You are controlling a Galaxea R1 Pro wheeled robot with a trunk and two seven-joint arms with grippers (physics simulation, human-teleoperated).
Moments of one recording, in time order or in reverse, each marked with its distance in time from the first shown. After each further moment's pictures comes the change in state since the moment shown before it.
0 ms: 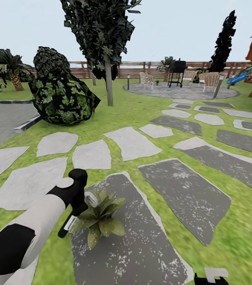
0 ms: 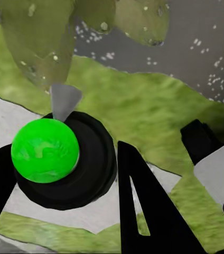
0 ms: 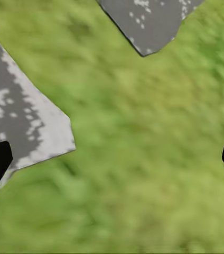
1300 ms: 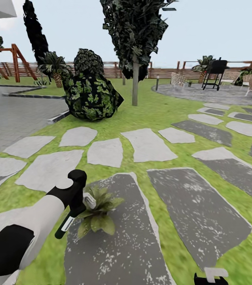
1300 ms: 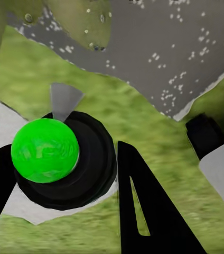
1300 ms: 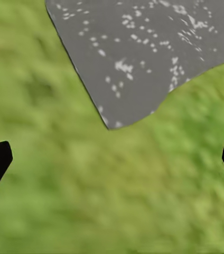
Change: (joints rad) left arm 0.006 0.010 -0.019 0.004 -0.009 0.004 0.000; right arm 0.000 0.002 0.000 0.000 0.000 0.000 -0.002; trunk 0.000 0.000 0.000
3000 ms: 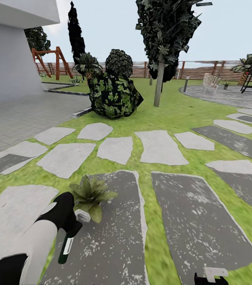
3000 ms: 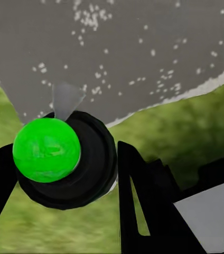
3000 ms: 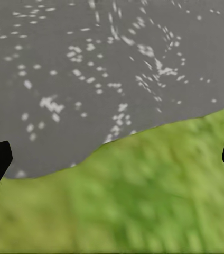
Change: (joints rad) left arm 0.197 -0.016 0.483 0.001 0.175 0.023 0.458; right arm 0.000 -0.002 0.000 -0.003 -0.001 0.000 0.001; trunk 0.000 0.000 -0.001
